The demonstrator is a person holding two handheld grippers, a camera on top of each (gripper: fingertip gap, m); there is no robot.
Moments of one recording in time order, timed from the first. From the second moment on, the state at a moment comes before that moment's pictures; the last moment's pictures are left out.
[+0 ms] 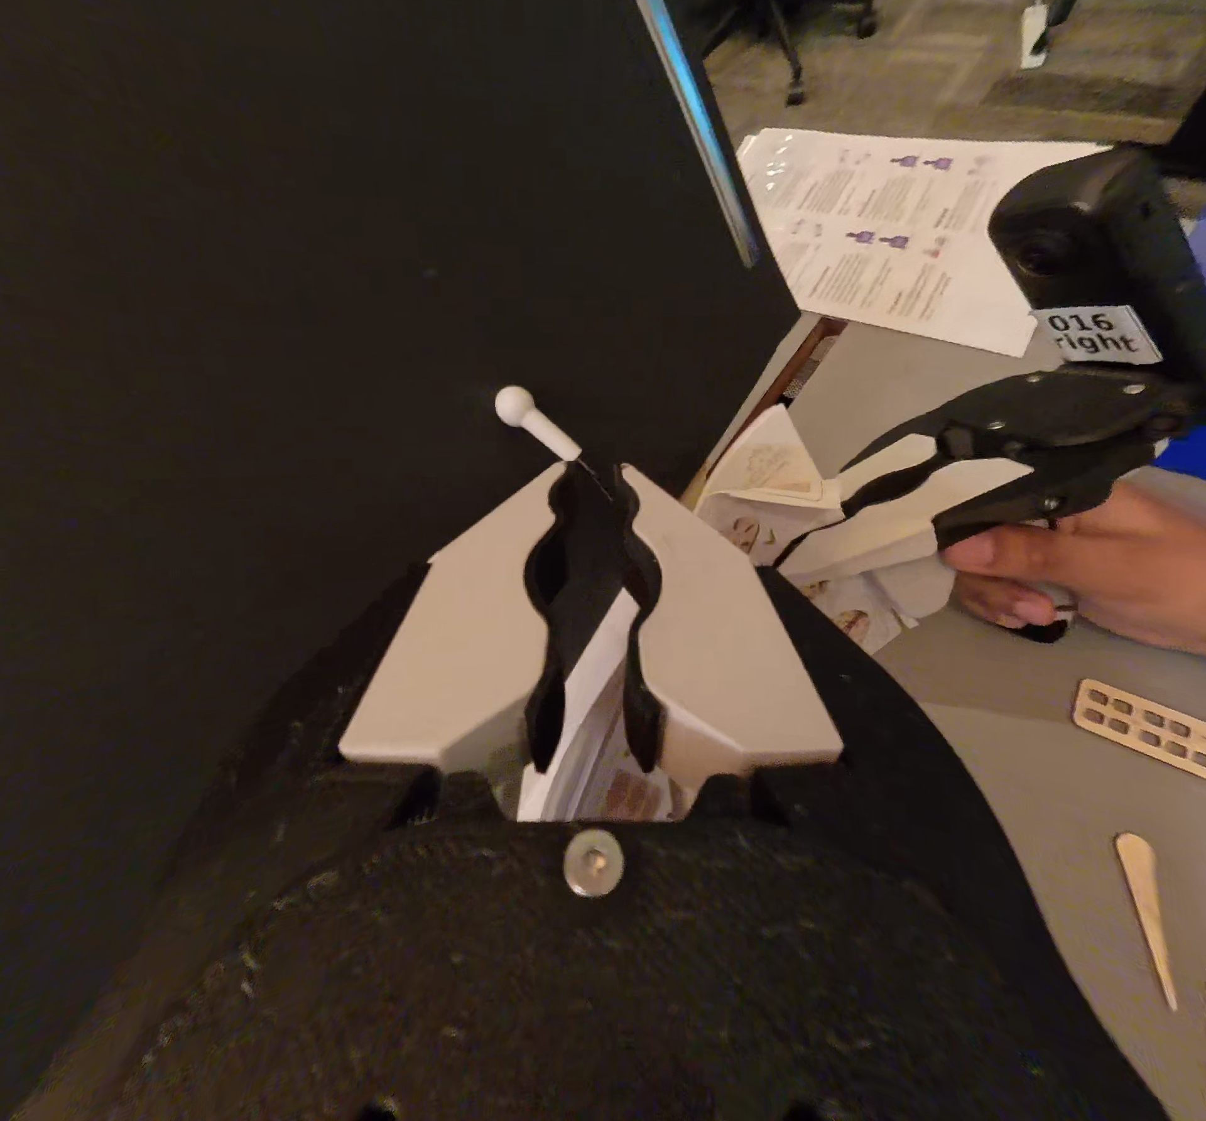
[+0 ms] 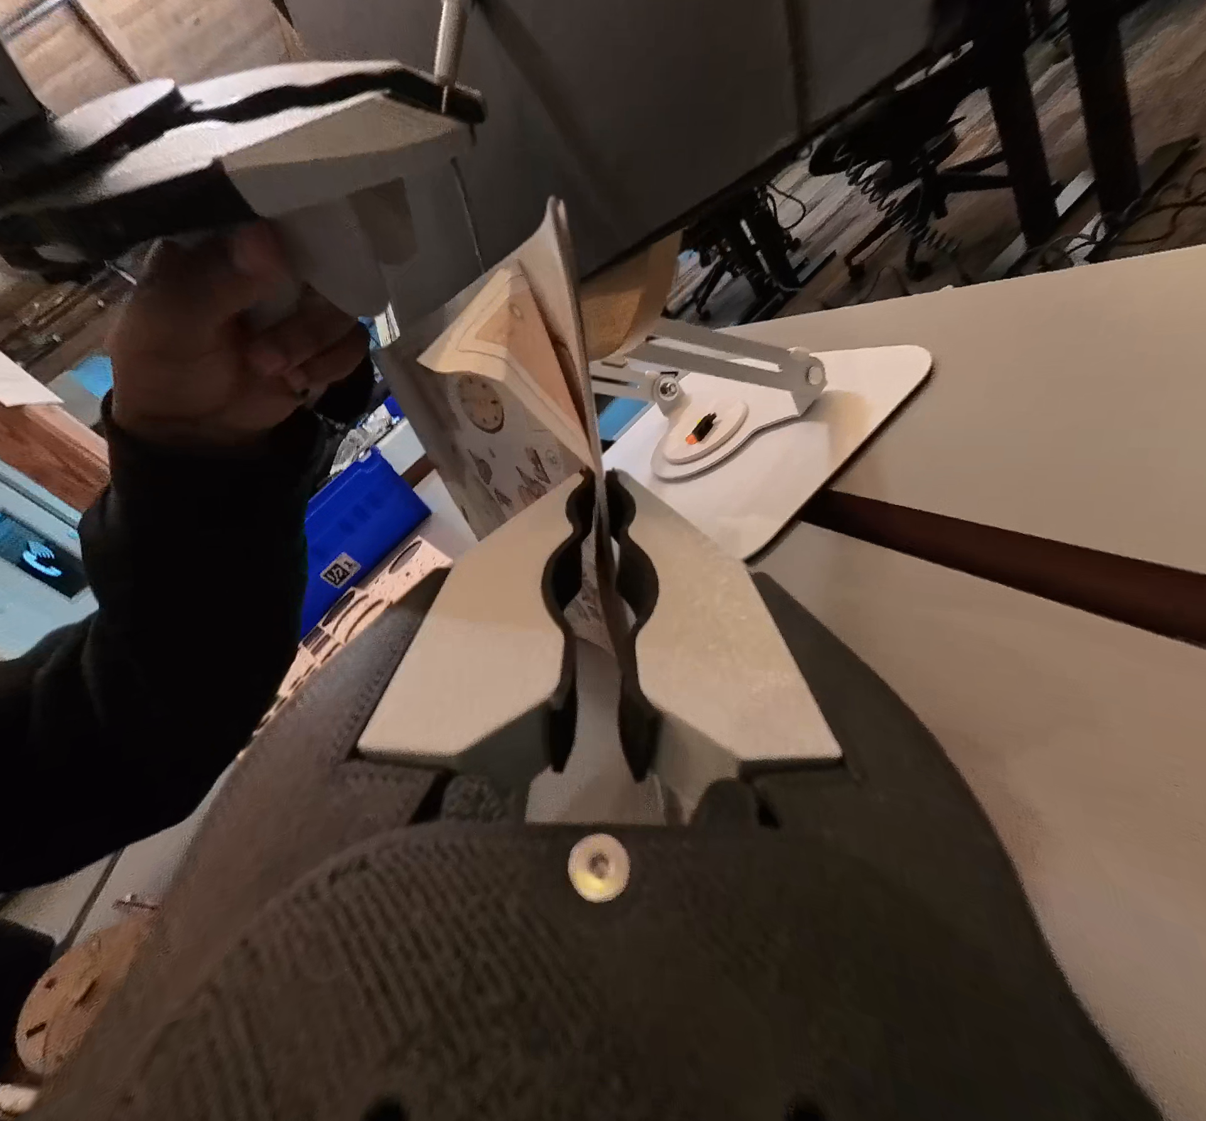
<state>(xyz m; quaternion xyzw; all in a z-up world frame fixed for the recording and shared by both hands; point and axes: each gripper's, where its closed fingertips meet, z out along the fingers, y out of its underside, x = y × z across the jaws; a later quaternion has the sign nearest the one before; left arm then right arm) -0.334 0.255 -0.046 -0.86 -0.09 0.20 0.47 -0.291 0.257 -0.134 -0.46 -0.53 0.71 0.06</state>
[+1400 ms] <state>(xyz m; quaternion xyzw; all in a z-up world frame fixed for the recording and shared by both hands) -0.311 0.137 -0.093 -0.86 -0.08 0.29 0.41 -0.275 0.252 -0.117 -0.42 -0.51 0.75 -0.04</state>
